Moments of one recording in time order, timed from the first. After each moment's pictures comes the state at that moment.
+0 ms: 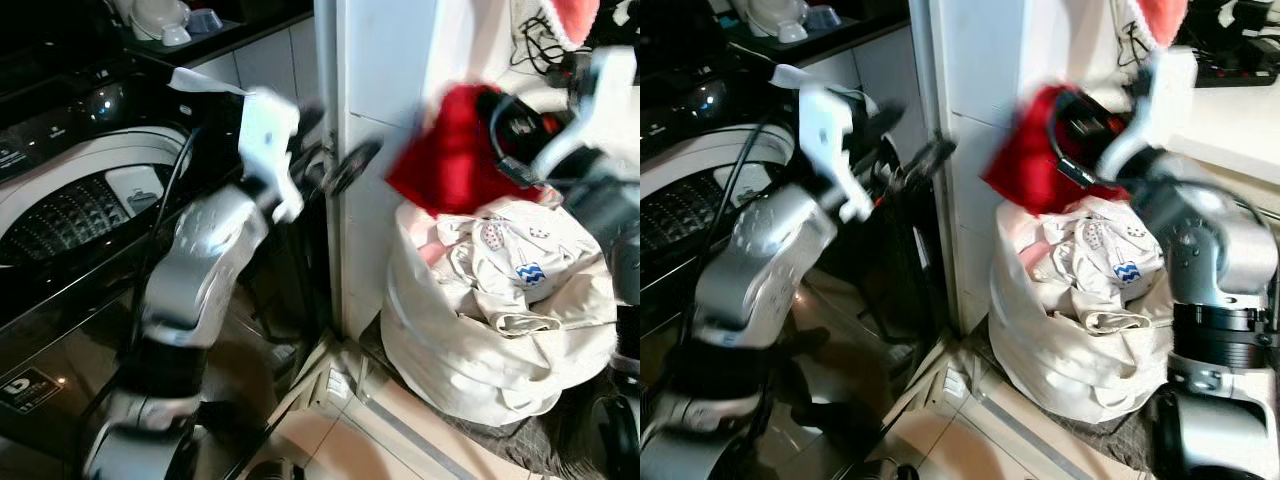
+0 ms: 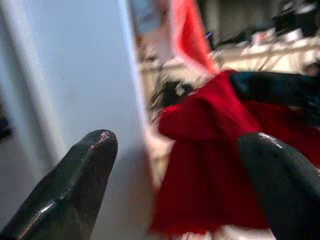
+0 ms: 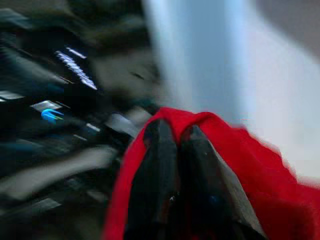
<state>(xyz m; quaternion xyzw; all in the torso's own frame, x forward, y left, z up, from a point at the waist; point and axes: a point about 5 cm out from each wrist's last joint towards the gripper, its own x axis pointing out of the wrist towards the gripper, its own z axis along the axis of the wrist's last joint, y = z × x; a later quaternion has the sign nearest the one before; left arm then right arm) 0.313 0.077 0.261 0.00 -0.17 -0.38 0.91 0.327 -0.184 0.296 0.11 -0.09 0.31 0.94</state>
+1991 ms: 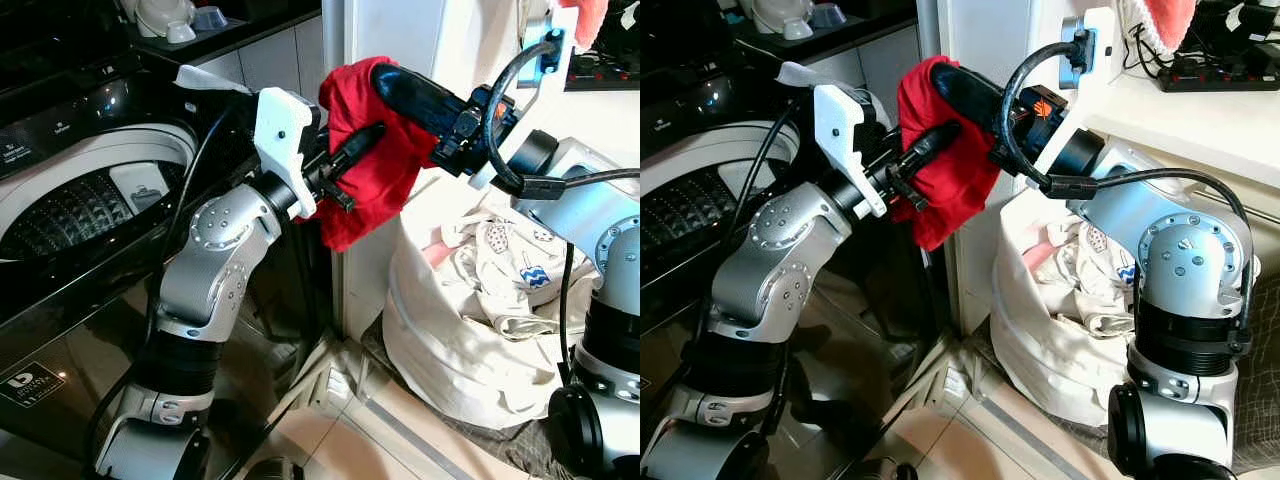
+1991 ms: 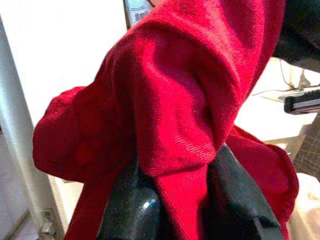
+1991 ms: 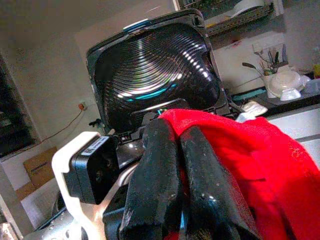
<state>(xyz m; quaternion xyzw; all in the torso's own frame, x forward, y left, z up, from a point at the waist) 0.317 0.073 0.251 -0.02 -0.16 -0.39 0.91 0.292 -0.124 0.308 0.19 -0.05 0.47 0.86</state>
